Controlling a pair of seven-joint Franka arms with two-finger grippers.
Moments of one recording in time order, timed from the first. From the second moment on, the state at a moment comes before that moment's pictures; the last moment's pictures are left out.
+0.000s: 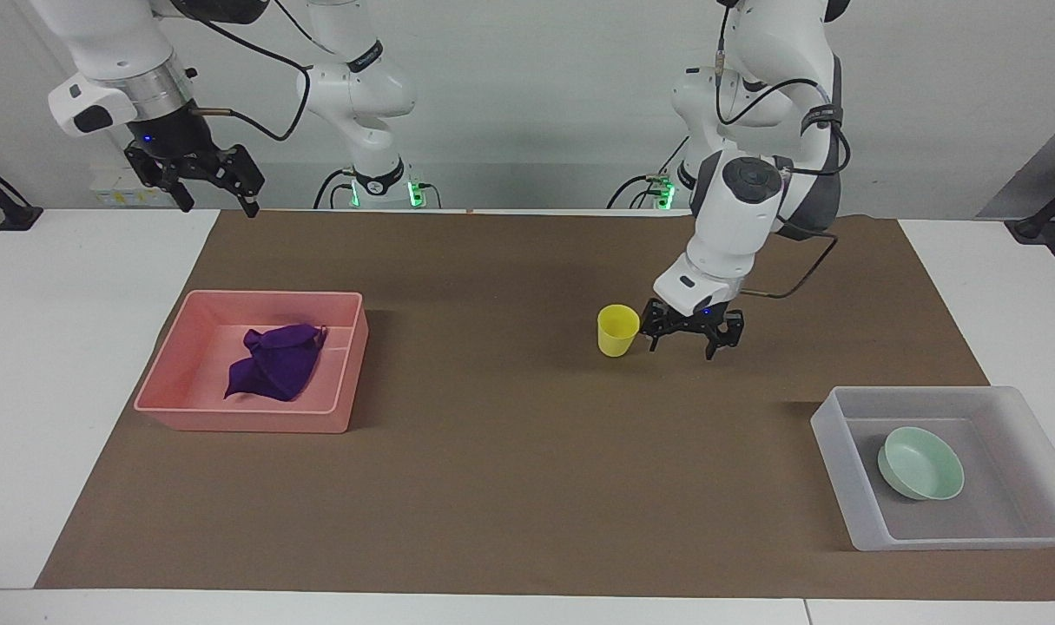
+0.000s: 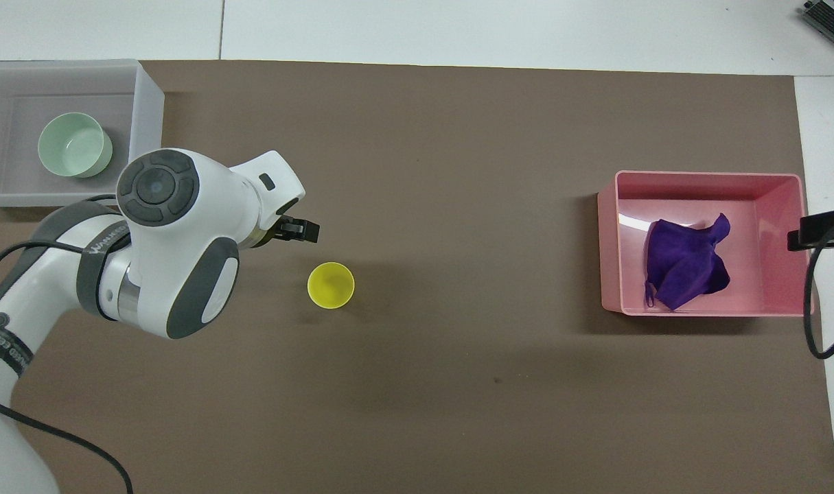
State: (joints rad) left arm -0.30 0.15 -0.11 -1.97 0.02 2.20 -0.19; right arm -0.04 -0.08 -0.07 -1.60 0.00 1.53 0.02
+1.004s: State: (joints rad) left arm -0.41 0.05 -0.11 -2.27 0.02 2.47 -0.42; right arm 0.01 -0.09 -0.06 -1.64 -0.03 1.54 0.03
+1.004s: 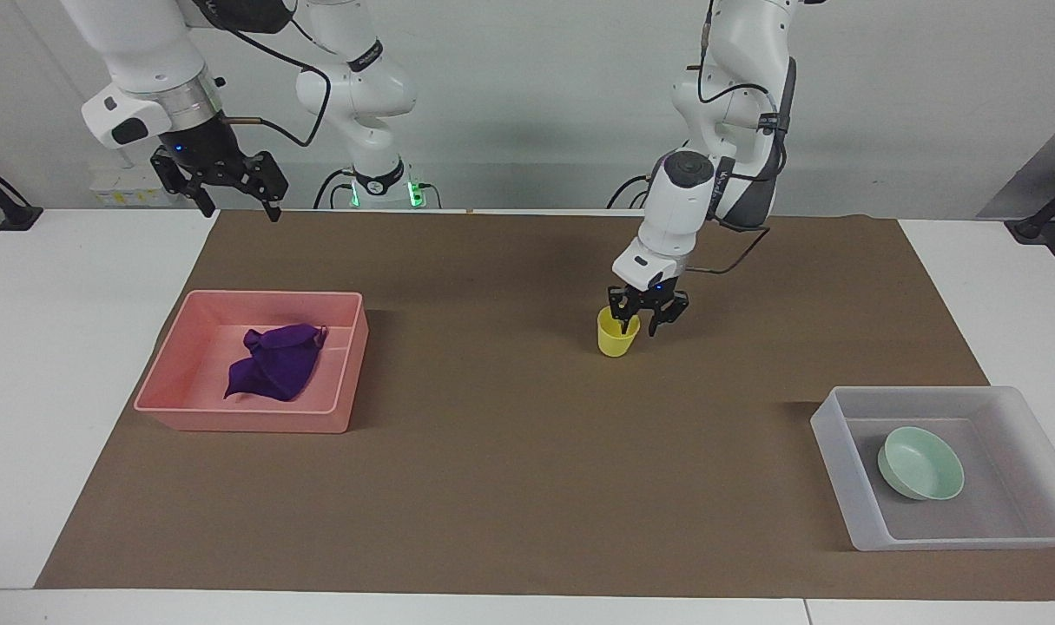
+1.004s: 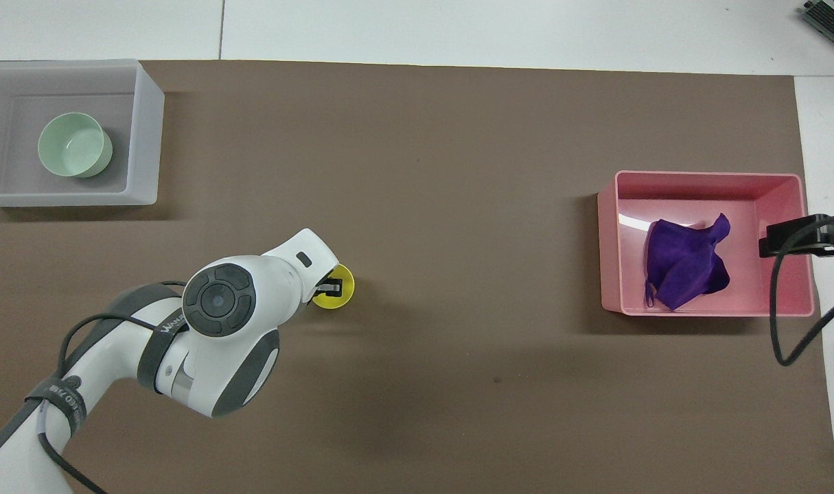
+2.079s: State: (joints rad) left arm -0.16 0.01 -0.08 -1.97 0.02 2.16 -0.11; right arm 0.01 -0.09 -0.06 -1.66 -0.03 1.56 0.03
